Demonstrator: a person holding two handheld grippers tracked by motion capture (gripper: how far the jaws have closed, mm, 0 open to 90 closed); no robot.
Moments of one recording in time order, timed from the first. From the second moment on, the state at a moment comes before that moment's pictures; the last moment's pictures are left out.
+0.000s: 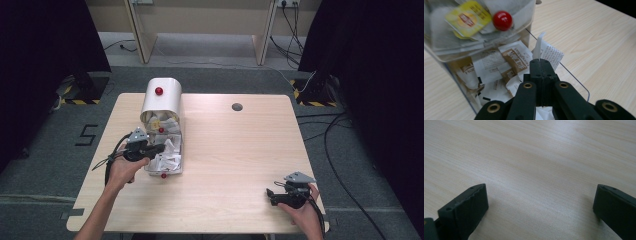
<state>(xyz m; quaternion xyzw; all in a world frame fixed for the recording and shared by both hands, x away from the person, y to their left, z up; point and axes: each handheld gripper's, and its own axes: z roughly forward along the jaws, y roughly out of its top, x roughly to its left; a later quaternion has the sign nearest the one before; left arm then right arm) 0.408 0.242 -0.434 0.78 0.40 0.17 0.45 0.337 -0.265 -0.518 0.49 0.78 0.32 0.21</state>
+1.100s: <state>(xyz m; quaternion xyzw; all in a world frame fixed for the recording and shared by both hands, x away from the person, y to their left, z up) 0.371 0.332 -0.404 0.71 0.45 0.23 0.49 0.337 -0.265 -0.518 0.49 0.78 0.32 0.21</state>
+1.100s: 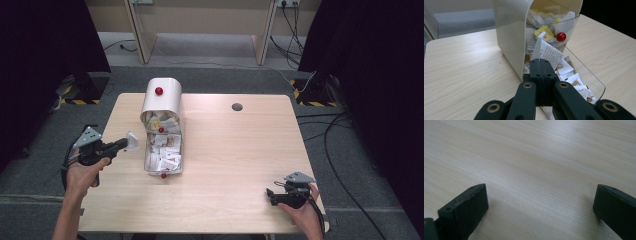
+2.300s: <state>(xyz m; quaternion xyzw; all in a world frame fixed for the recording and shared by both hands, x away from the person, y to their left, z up) 0.361 0.367 -0.432 0.68 0.50 0.25 0.49 0.337 -0.265 -0.518 0.49 0.78 0.32 0.21</state>
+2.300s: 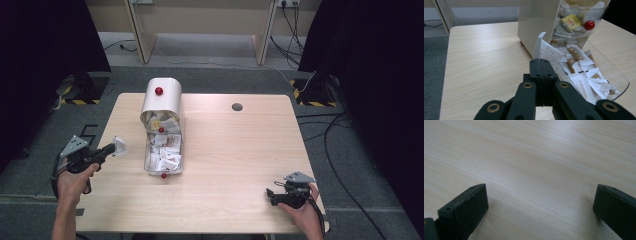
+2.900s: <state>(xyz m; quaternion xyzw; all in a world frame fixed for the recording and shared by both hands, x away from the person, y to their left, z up) 0.370 0.385 -0.464 0.67 0.53 0.23 0.47 0.338 -0.265 -0.518 0.49 0.78 0.32 0.21</state>
